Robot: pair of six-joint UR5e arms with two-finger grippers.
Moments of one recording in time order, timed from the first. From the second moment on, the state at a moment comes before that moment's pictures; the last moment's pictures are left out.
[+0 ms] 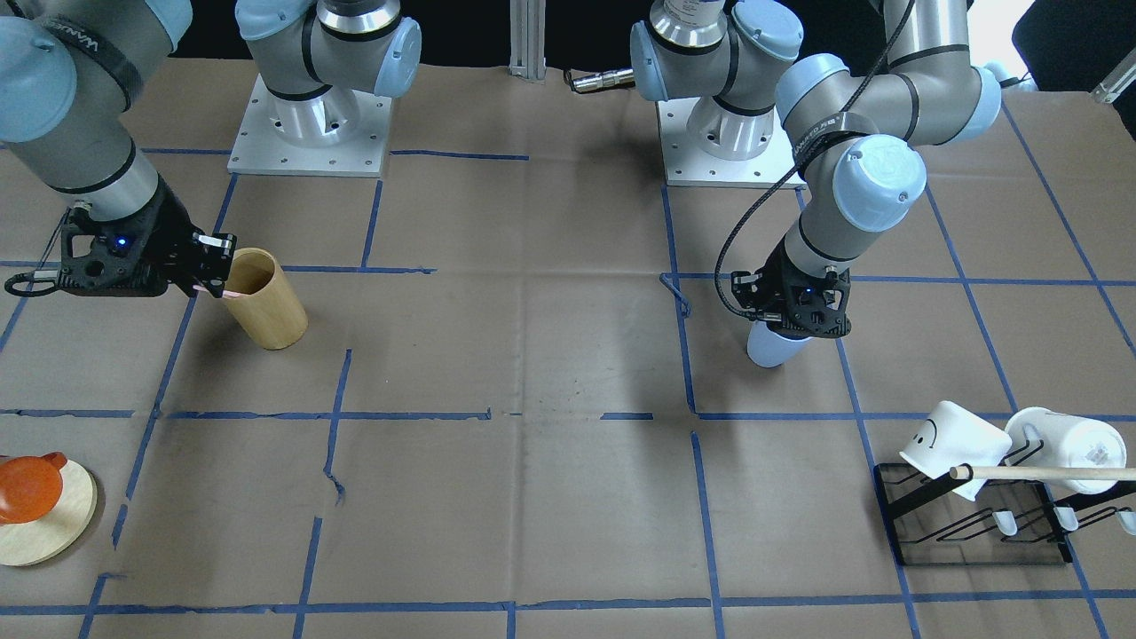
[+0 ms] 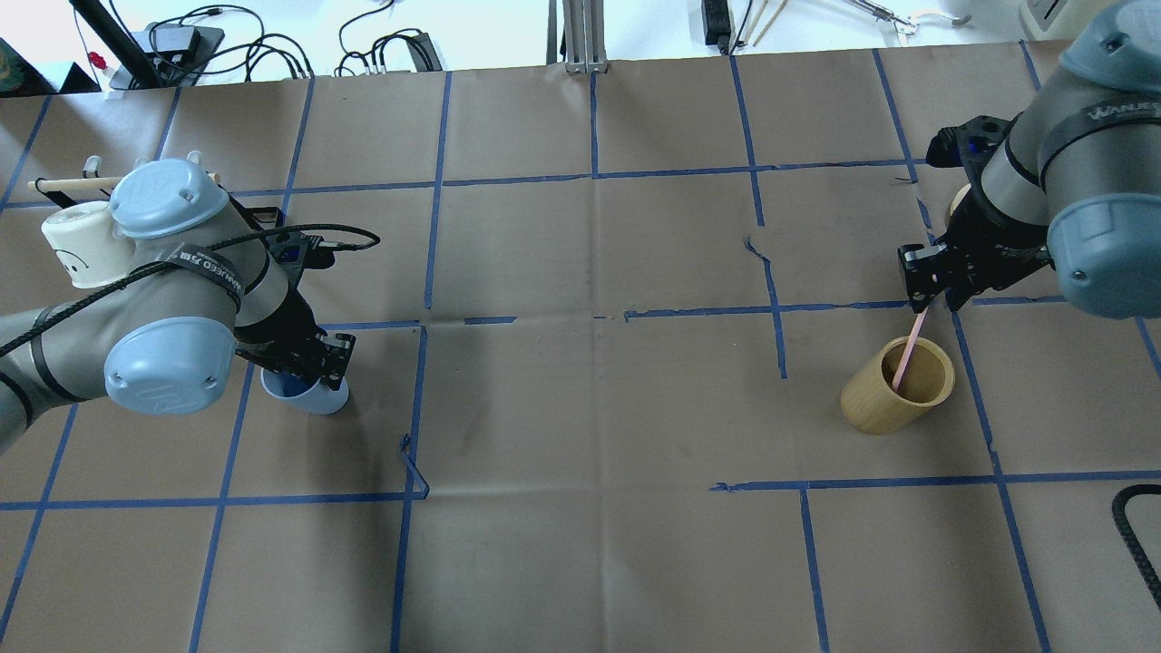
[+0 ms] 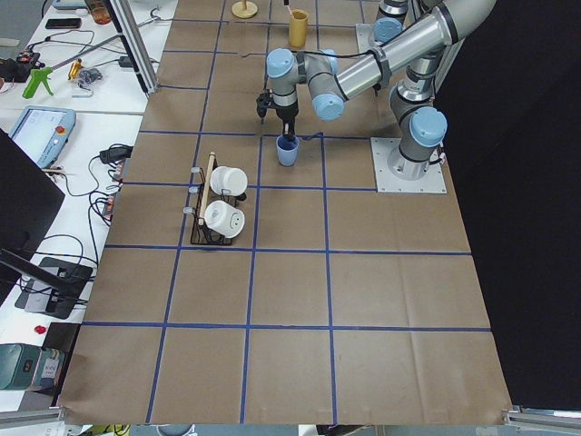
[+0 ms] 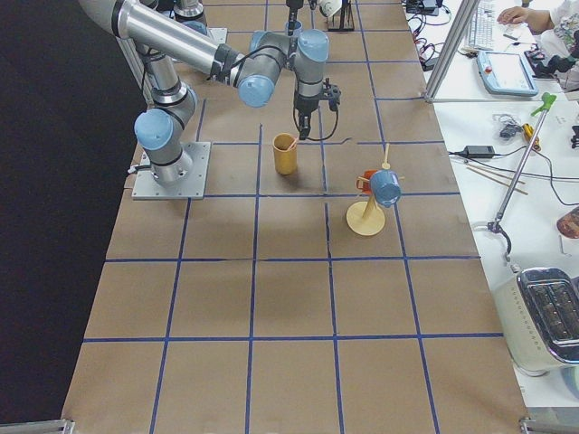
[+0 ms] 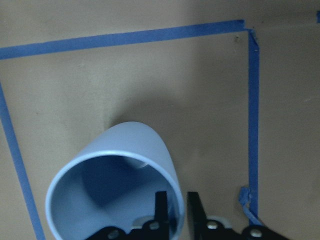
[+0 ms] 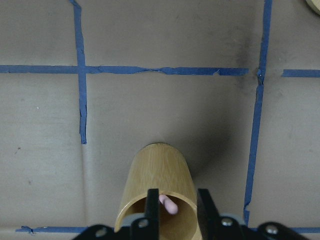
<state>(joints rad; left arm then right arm) -1.39 -1.65 -2.09 -1.09 1.59 0.28 1.32 -1.58 1.93 -1.88 -1.59 -0.27</state>
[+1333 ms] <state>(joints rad) -1.93 -1.95 -1.59 -1.14 1.53 -0.45 1.39 -1.57 1.42 -1.43 -1.55 -0.16</state>
